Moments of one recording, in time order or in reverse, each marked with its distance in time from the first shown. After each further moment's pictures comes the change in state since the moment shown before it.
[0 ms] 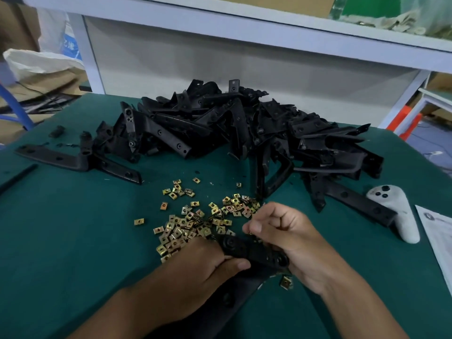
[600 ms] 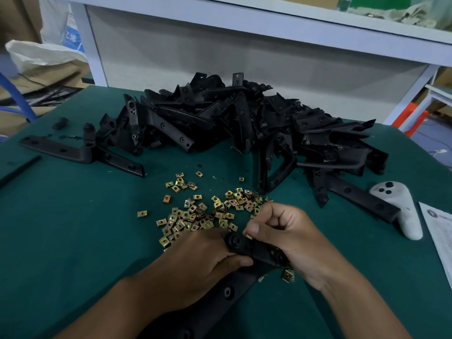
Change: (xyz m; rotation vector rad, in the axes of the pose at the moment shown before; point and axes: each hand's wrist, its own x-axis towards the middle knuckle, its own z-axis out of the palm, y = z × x) left_hand -0.002 0.003 -0.006 0.087 -0.091 -0.058; right_hand -0.002 0.001 0.005 -0.077 -0.020 0.033
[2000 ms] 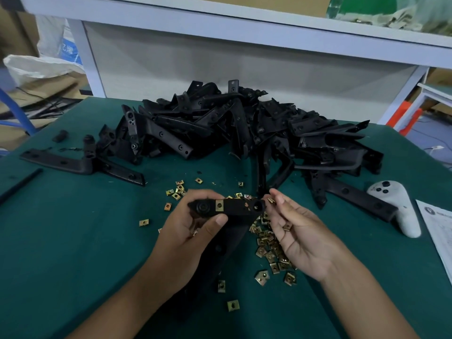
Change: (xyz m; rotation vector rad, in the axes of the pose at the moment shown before) left_hand 0.009 -0.008 -0.002 -0.800 0.555 -0.067; right_hand 0.023 0.015 -0.019 0.687 0.308 0.062
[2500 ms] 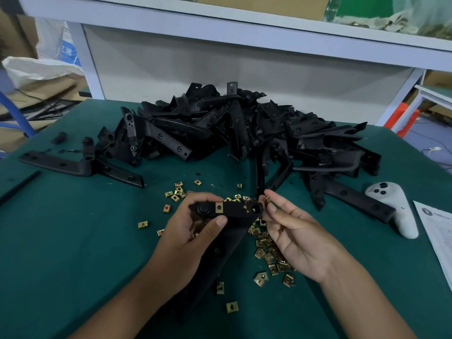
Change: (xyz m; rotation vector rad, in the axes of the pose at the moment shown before) left_hand 0.001 -0.004 0.001 -0.023 -0.006 -0.083; right_hand 0.006 0.003 -0.007 -0.039 -0.064 0.003
